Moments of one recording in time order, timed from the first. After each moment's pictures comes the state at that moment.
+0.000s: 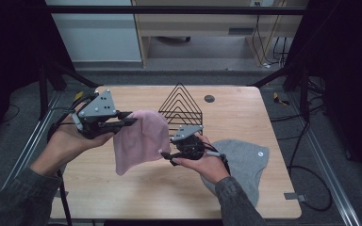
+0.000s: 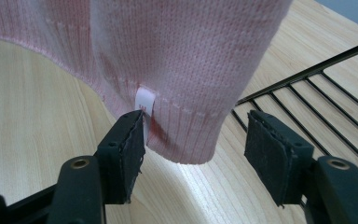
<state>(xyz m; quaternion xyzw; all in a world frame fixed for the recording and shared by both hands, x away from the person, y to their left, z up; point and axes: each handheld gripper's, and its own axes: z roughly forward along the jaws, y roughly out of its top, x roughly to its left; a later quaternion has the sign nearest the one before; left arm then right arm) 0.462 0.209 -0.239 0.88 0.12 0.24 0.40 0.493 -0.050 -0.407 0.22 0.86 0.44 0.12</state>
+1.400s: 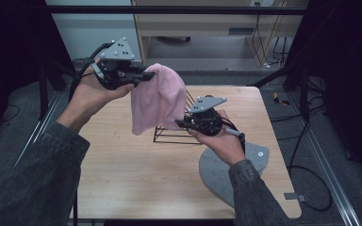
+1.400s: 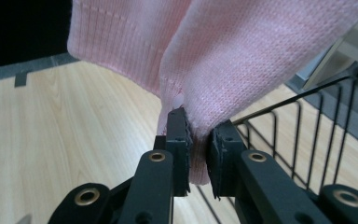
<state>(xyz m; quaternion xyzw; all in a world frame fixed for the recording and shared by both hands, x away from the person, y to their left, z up) 0.541 0.169 -0.179 0.84 0.15 0.26 0.44 0.511 -0.090 -0.318 0.22 0.84 0.47 0.18</state>
